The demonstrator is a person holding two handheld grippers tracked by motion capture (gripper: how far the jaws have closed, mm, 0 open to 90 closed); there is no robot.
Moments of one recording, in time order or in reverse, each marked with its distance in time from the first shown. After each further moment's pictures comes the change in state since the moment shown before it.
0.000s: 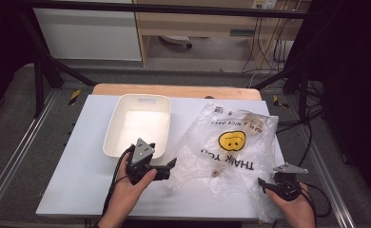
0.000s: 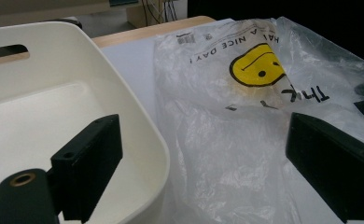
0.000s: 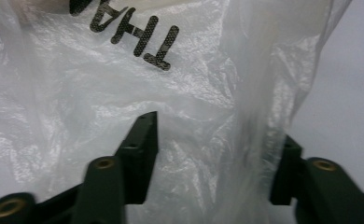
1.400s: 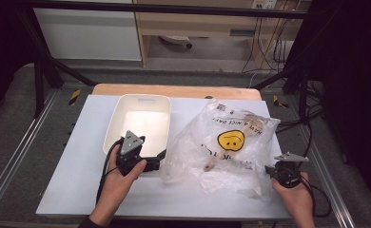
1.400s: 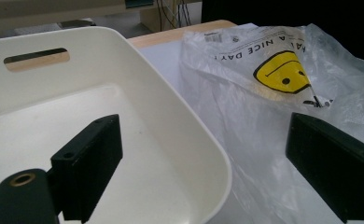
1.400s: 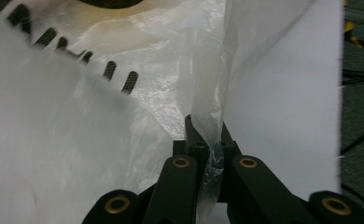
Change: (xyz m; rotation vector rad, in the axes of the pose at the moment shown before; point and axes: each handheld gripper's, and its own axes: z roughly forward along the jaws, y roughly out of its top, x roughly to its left) left arm 0.032 0.006 -0.005 -0.007 0.038 -0.010; right arm -0.021 0.026 0.011 -0.002 -0.043 0.020
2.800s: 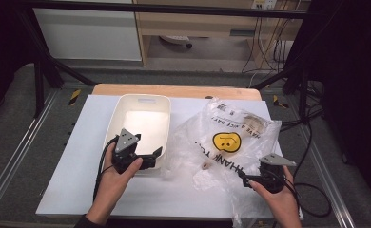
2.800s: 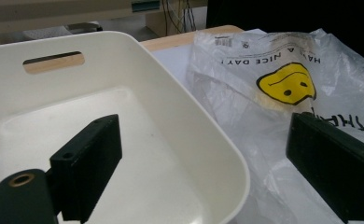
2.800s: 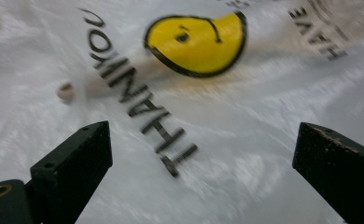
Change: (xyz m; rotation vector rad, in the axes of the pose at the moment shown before) left arm 0.014 -0.001 -0.003 -0.007 0.027 -0.013; right arm 0.061 0.012 -0.016 -0.166 0.119 -0.039
